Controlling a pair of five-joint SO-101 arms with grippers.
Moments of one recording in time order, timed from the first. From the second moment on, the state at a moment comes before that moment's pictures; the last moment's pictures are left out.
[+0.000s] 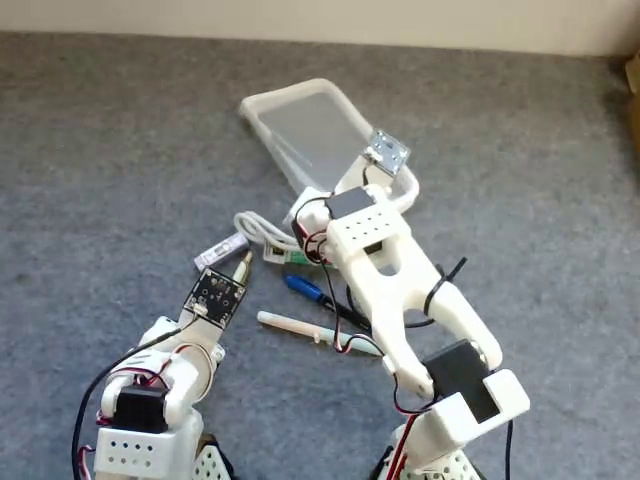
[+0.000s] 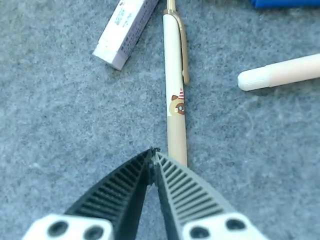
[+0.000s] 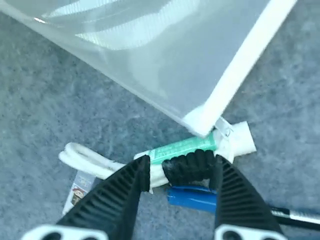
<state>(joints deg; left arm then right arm) -2.2 -103.8 95.9 75.8 -17.4 -28.3 2.9 16.5 55.0 -54.8</state>
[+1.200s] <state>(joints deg) -2.2 -103.8 95.9 75.8 -17.4 -29.0 3.6 15.4 64.0 -54.9</state>
